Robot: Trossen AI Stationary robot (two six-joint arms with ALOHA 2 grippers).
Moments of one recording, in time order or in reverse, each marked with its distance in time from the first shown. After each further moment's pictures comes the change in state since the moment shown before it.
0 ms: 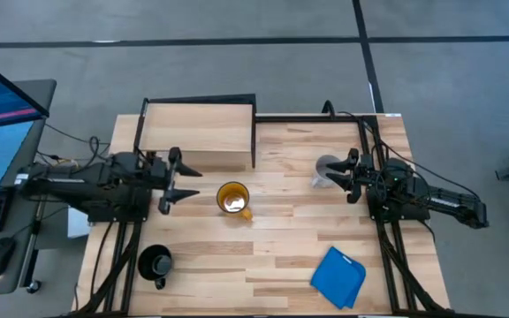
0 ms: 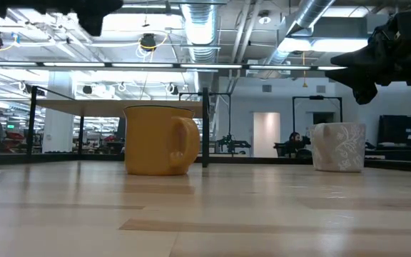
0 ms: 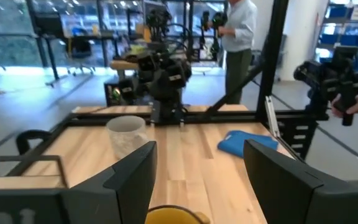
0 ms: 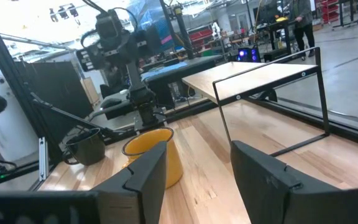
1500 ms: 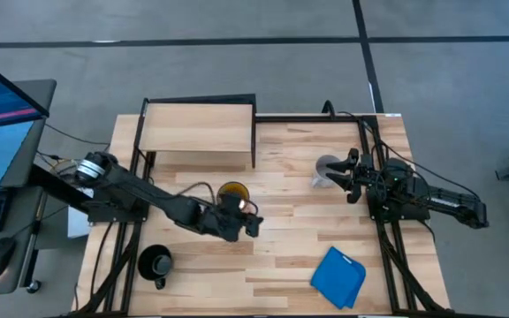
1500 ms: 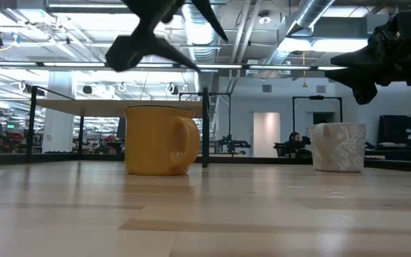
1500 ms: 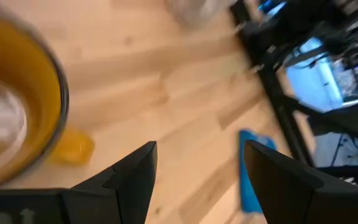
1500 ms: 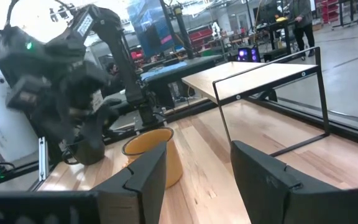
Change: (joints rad) left arm -0.363 1.110 0.684 -0.287 -0.600 -1.392; right arm 0.000 0.002 0.000 0.000 0.000 0.000
